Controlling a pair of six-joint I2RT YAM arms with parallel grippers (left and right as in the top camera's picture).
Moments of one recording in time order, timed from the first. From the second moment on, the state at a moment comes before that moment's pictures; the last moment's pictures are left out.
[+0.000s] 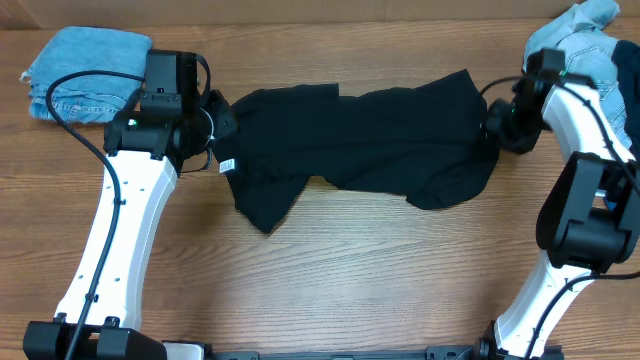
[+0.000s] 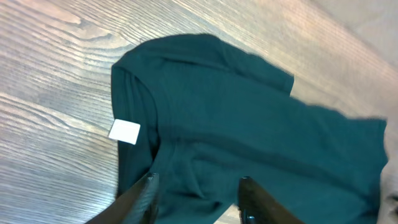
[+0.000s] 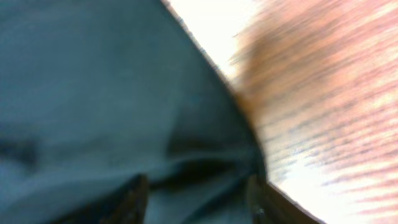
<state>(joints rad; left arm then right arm) -0.10 1.54 1.43 -0.86 0.08 -0.60 -0.21 2.13 1.70 -0.98 -0.18 0.30</state>
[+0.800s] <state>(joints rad) -0.23 1.91 1.43 -0.78 0.25 -0.36 0.07 2.11 1.78 -1.41 -0.29 0.29</state>
